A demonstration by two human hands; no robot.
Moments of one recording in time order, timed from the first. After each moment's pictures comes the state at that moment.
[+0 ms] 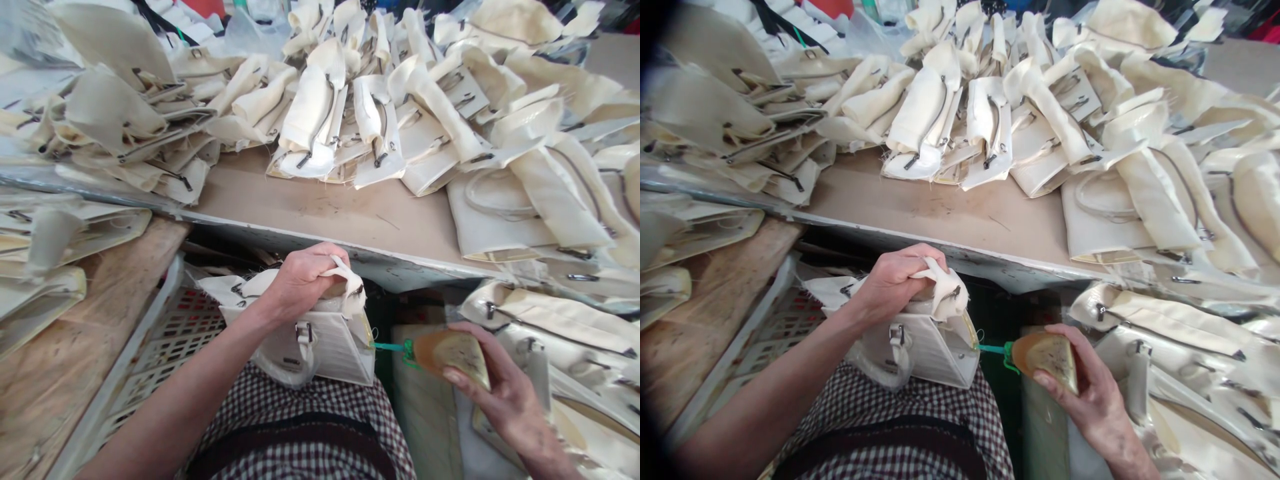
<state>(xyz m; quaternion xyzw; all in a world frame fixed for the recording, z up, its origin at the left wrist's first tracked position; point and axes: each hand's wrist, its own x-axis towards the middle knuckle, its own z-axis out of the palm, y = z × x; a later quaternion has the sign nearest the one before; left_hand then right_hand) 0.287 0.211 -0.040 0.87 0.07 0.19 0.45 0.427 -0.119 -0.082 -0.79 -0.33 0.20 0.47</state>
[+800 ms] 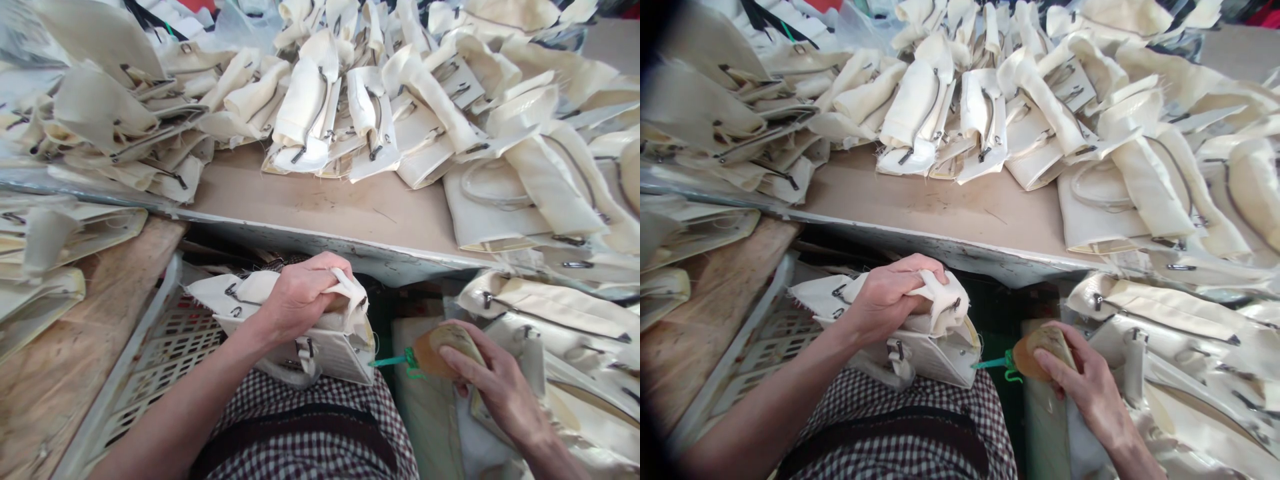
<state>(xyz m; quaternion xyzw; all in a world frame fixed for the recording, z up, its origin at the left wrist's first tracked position) 0.272 0.189 -0.034 0.87 0.03 0.22 0.43 0.415 -0.110 -0.066 -0.81 -0.13 0.34 0.46</state>
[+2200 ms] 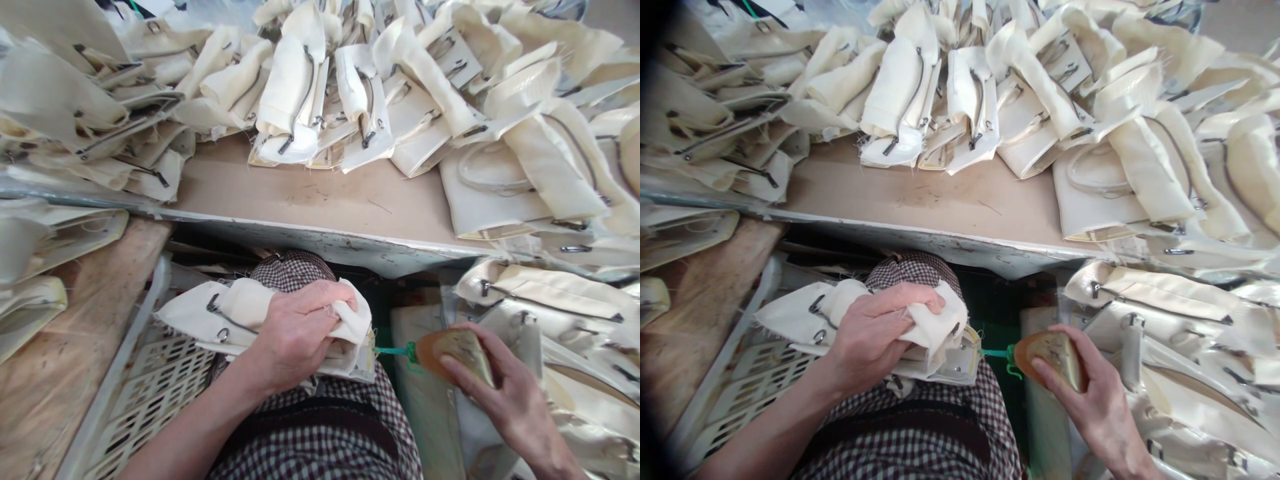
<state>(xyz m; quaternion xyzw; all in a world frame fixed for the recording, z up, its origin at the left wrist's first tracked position) 0.251 0.163 -0.028 0.90 -0.02 0.28 0.33 0.401 -0.126 -0.068 -0.88 -0.19 0.21 0.38</state>
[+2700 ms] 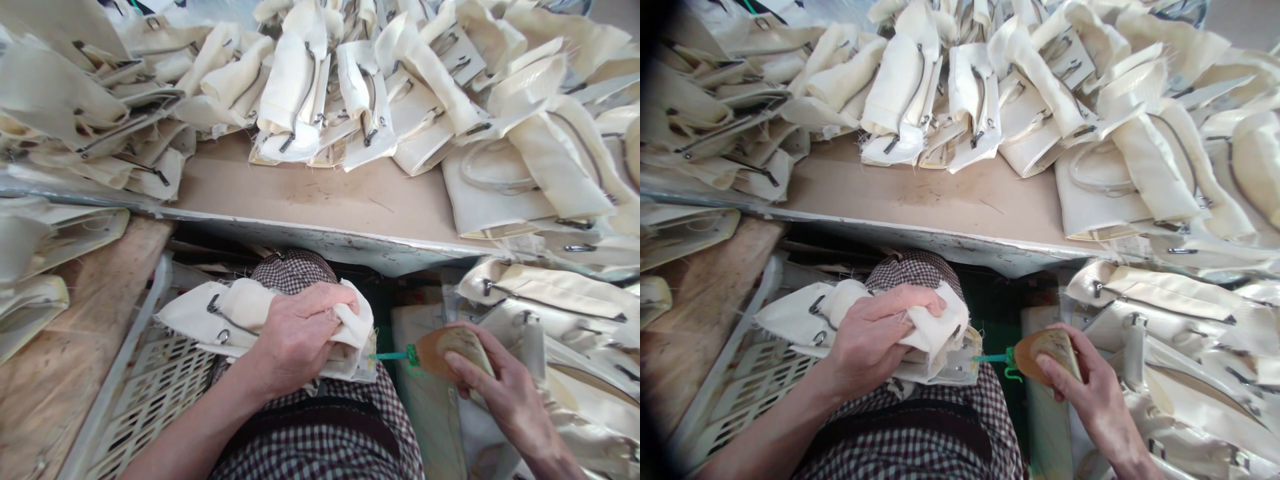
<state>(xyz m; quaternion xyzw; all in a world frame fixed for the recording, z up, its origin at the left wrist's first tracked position) 0.247 0.162 -0.029 0.90 -0.02 0.28 0.33 0.384 -0.107 -0.050 -0.84 -0.06 0.28 0.45</state>
